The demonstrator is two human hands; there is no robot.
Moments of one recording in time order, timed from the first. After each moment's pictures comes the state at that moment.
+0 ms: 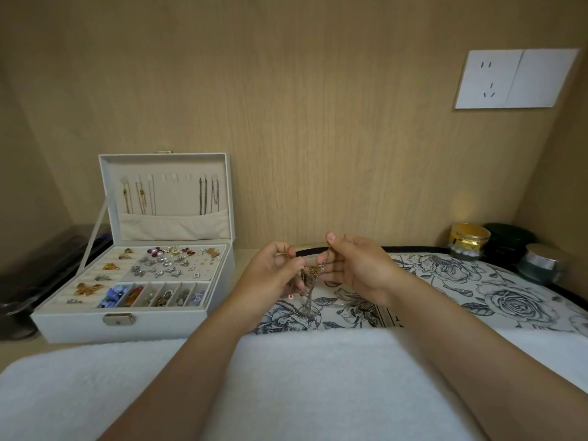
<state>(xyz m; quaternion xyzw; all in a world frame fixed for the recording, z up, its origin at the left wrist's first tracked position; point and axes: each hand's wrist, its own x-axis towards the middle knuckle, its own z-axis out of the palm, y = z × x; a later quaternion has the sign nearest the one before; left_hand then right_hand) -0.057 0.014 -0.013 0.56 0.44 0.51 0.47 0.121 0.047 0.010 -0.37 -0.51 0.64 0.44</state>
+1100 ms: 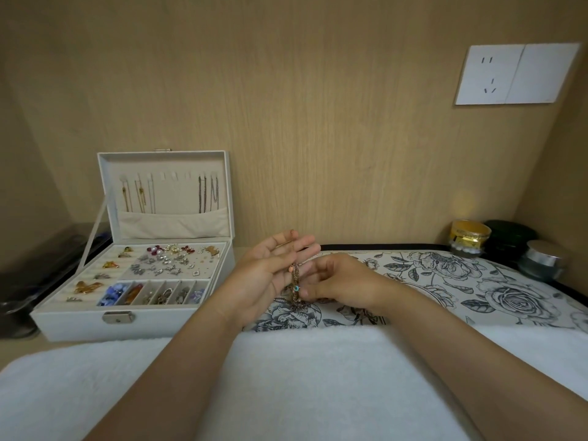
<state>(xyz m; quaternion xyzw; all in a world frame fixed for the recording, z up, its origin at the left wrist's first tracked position) -0.058 0.007 0.002 0.42 0.28 0.56 0.66 0.116 0.042 -0.010 -0.41 -0.72 0.49 0.26</state>
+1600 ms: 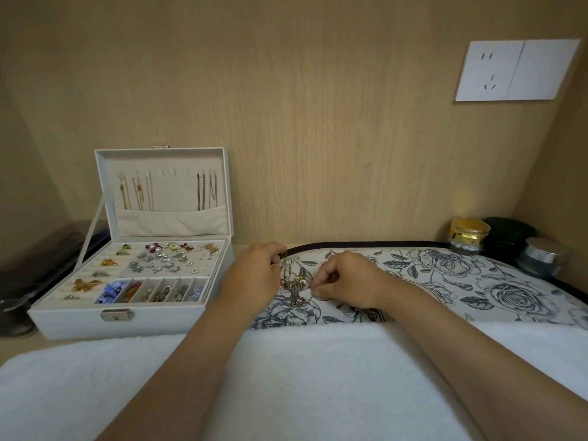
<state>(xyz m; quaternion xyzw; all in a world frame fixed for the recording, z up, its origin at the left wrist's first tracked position) -0.074 0.028 -0.024 0.70 0.63 0.34 0.06 0.128 0.050 -0.014 -0.49 -0.80 0.28 0.20</state>
